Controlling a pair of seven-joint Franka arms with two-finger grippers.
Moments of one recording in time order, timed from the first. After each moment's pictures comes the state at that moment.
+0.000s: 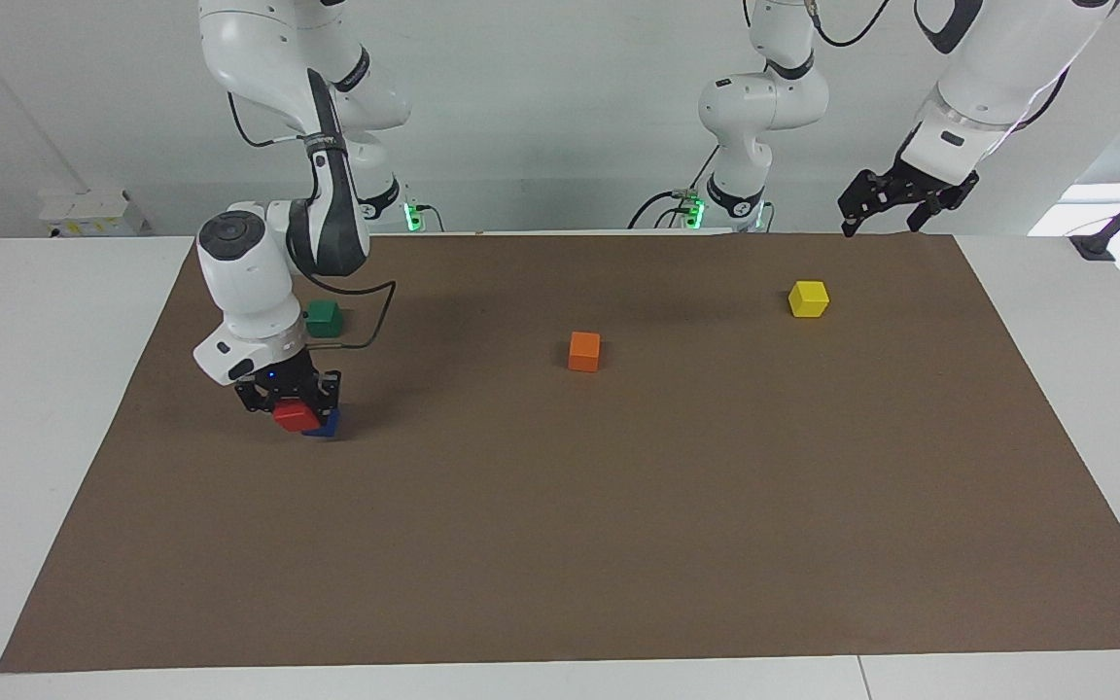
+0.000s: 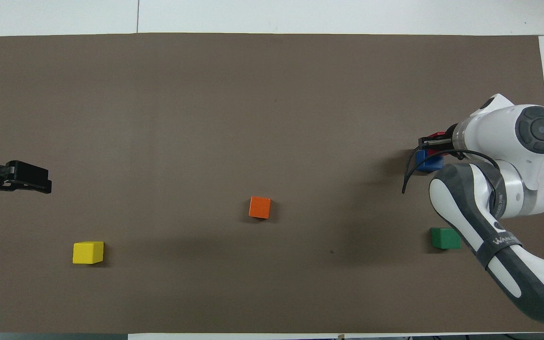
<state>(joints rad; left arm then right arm) 0.06 -0.11 -0.12 -1.71 -0.01 1.46 -0.07 0.03 0.17 -0.02 -2.11 -0.10 2.42 0.06</state>
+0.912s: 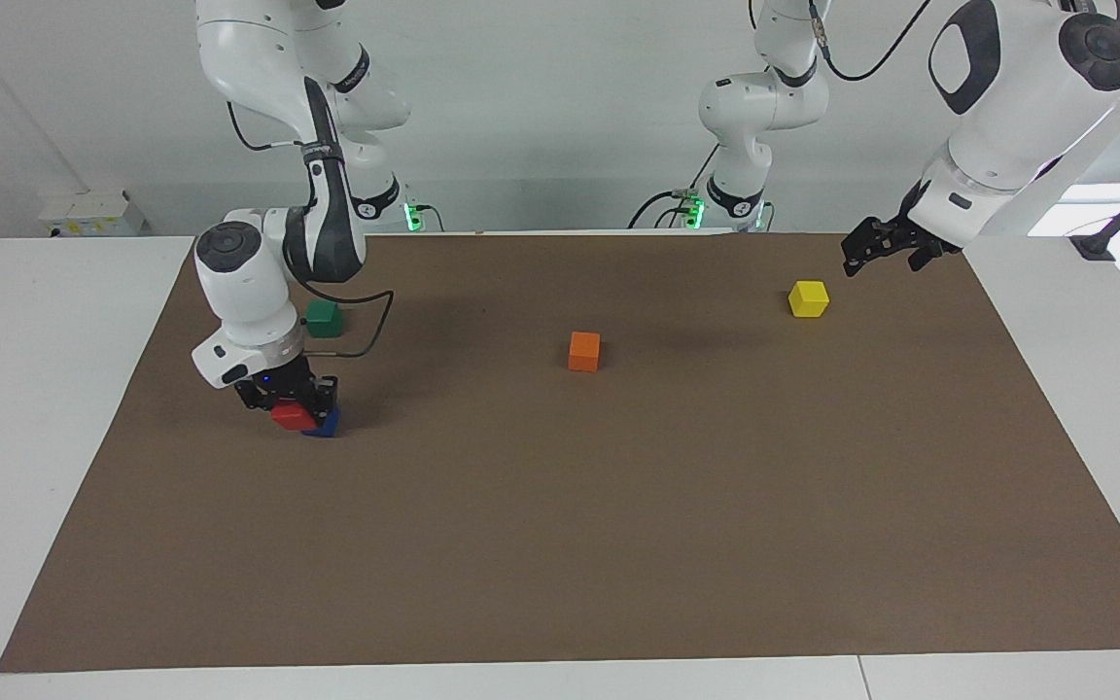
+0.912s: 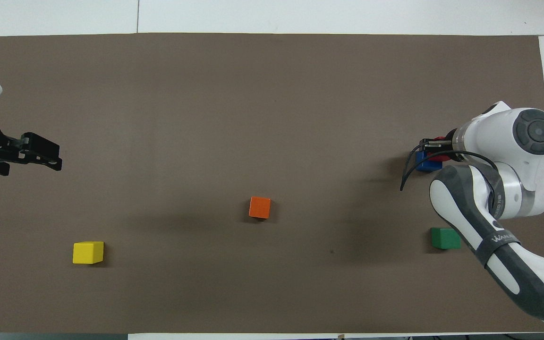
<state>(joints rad) 0.06 0.04 -0.11 -1.57 -0.01 1.44 -0.07 0.02 0.18 -0.02 -2.13 -0.10 2.42 0.17</state>
